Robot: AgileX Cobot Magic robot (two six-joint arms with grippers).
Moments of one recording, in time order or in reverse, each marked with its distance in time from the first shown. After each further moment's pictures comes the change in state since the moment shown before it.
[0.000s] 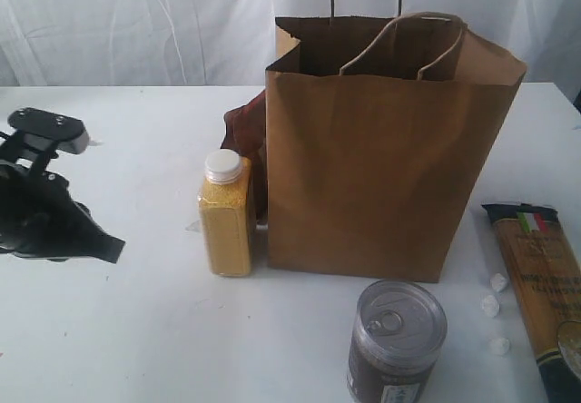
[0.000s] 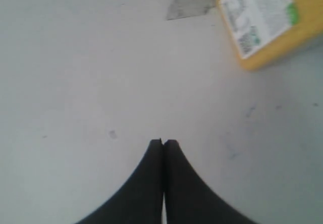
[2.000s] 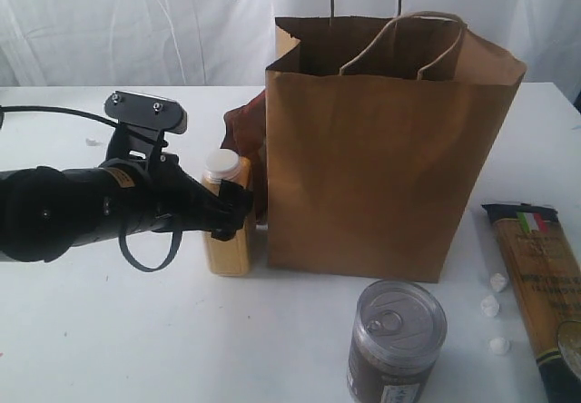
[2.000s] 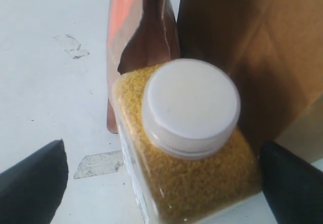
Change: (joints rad) left arm -0.320 0.180 -0.004 -0.142 -0.655 -0.096; right arm 0.000 0.000 0.000 0.002 0.000 0.018
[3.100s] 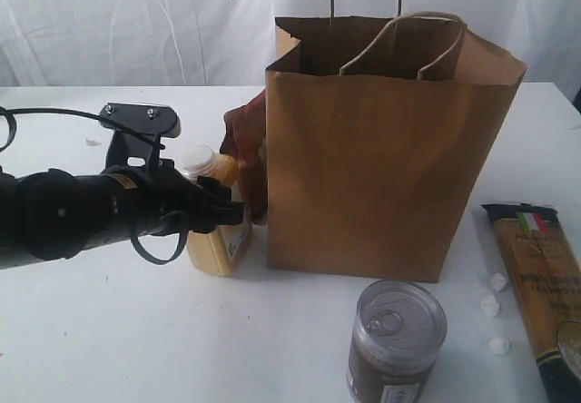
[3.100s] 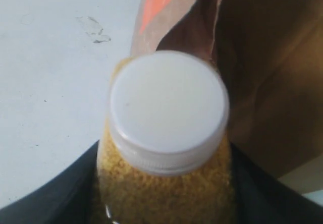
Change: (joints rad) left arm 0.000 0.049 -0.002 -0.146 -0.043 0.043; right arm 0.000 0.000 0.000 0.000 0.000 0.000
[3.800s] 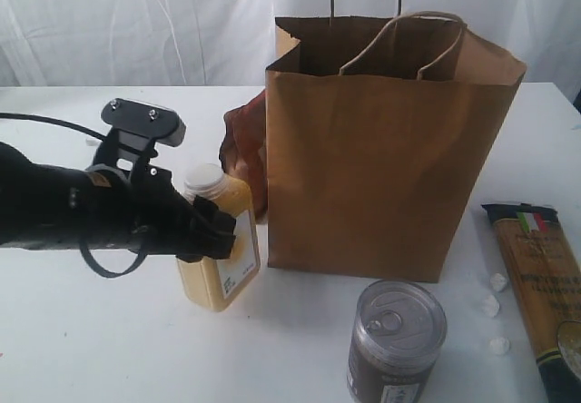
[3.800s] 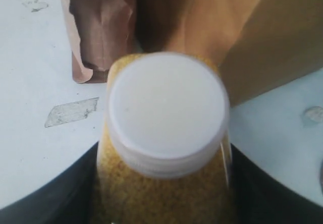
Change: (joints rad) left arm 0.000 -0.180 0.008 -0.003 0.320 0.148; right arm 0.000 0.000 0.000 0.000 0.000 0.000
